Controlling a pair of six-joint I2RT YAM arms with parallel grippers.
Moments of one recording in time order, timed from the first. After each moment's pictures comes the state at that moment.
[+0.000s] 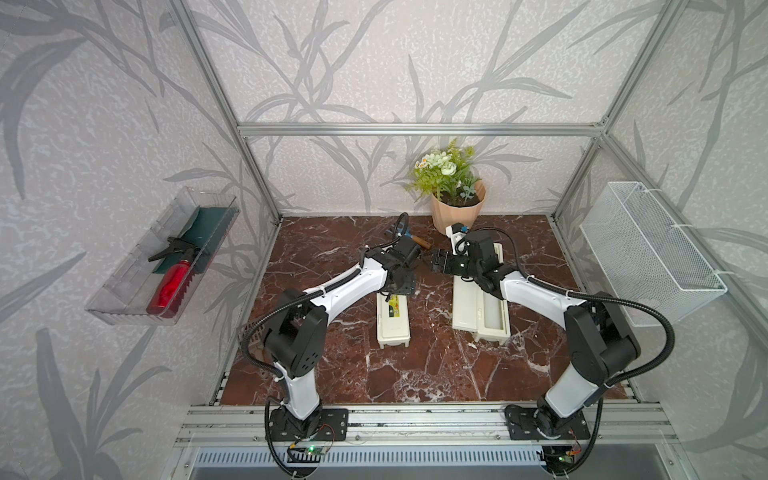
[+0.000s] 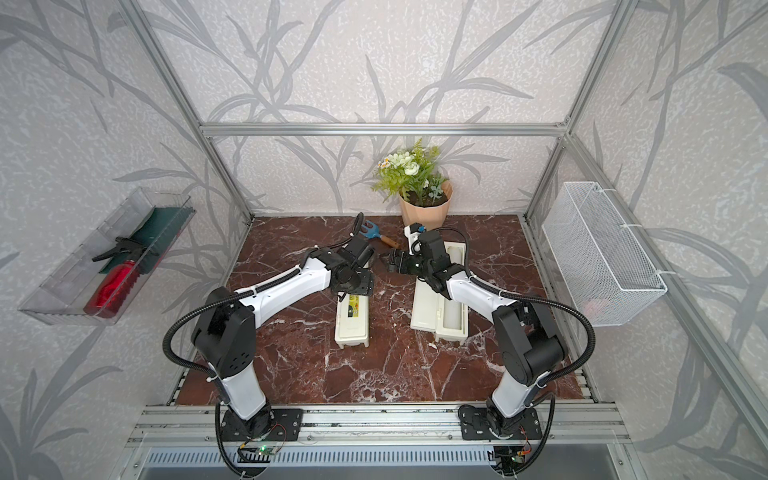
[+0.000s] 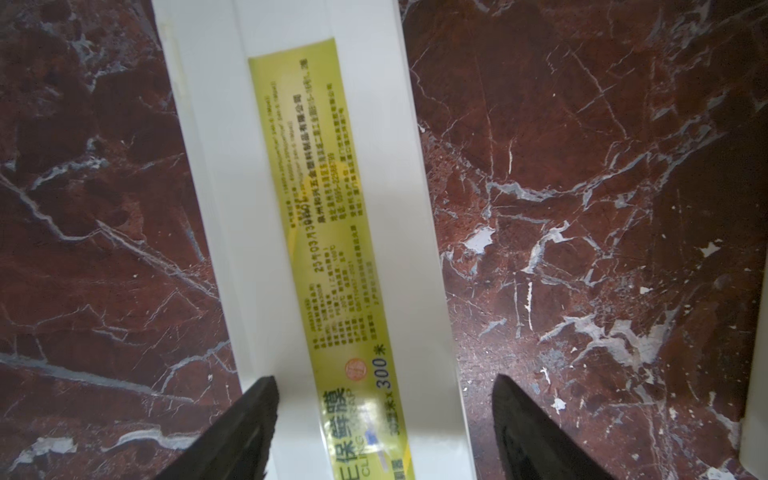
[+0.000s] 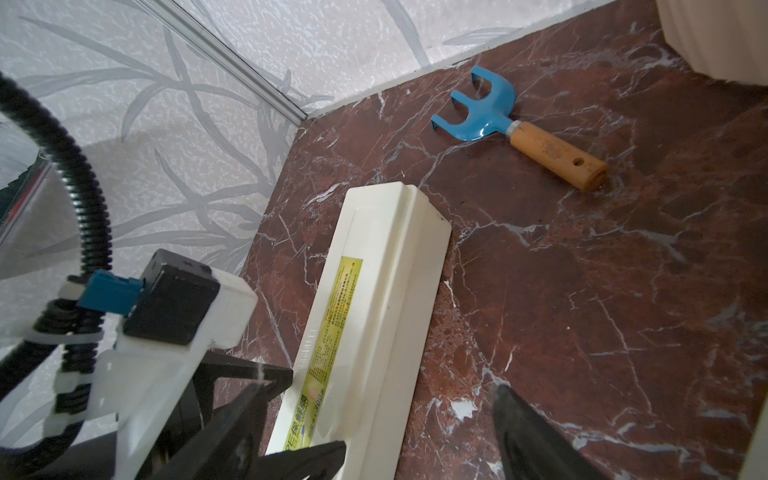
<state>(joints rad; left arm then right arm) -0.63 1.82 1.44 -0.85 -0.19 -0.51 0.46 1.70 1.08 0.12 -0.40 0.61</state>
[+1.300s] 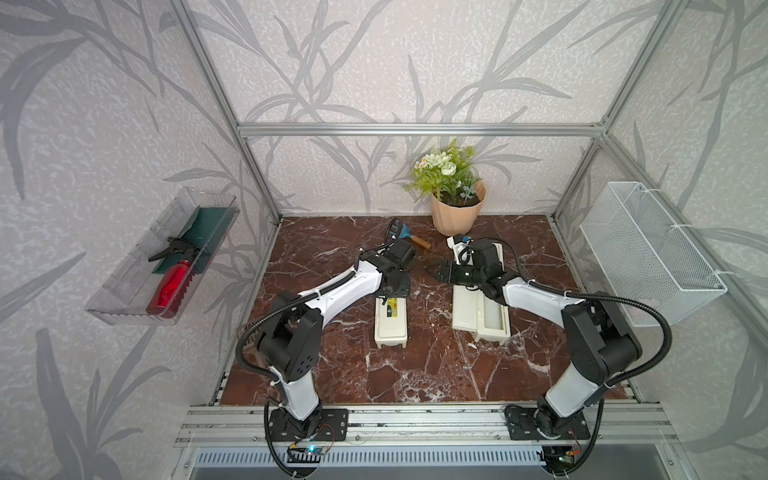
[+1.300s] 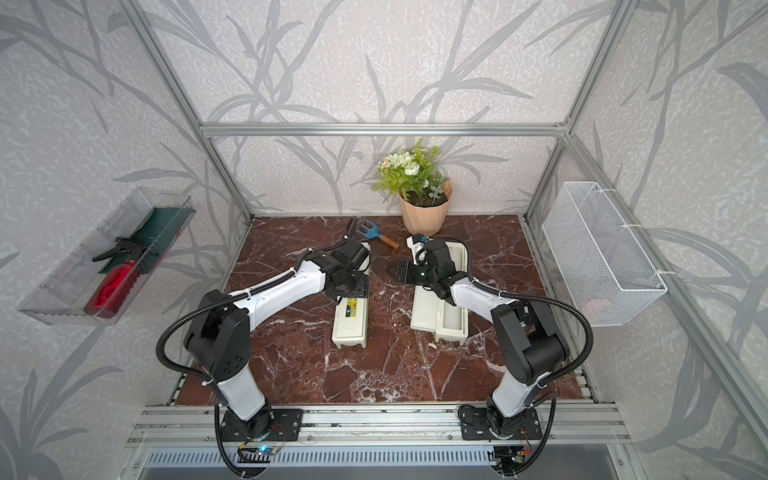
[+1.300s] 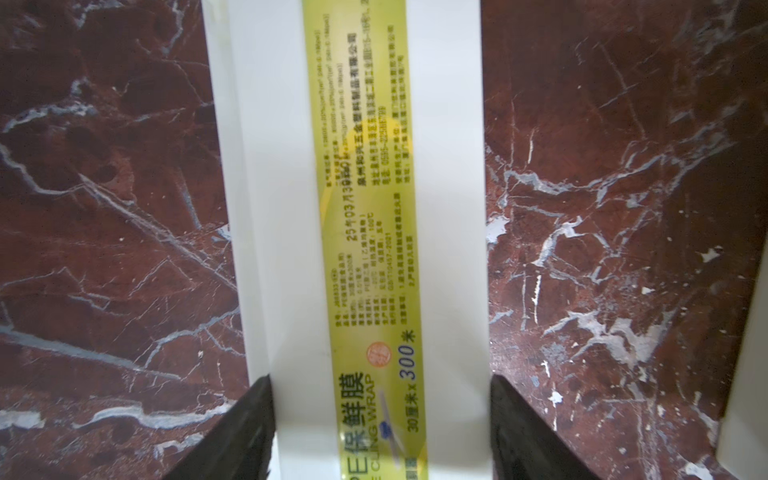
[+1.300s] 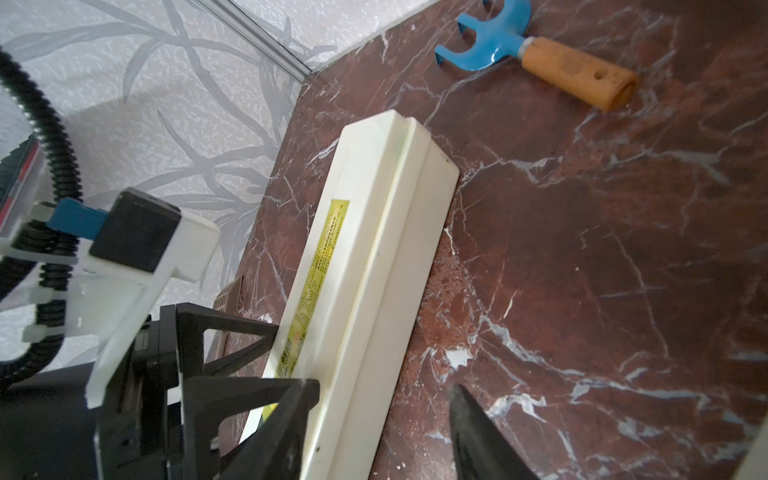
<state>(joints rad) -0.59 1.75 1.35 -0.81 -0.10 -0.54 0.43 1.70 0.98 0.16 -0.54 0.60</state>
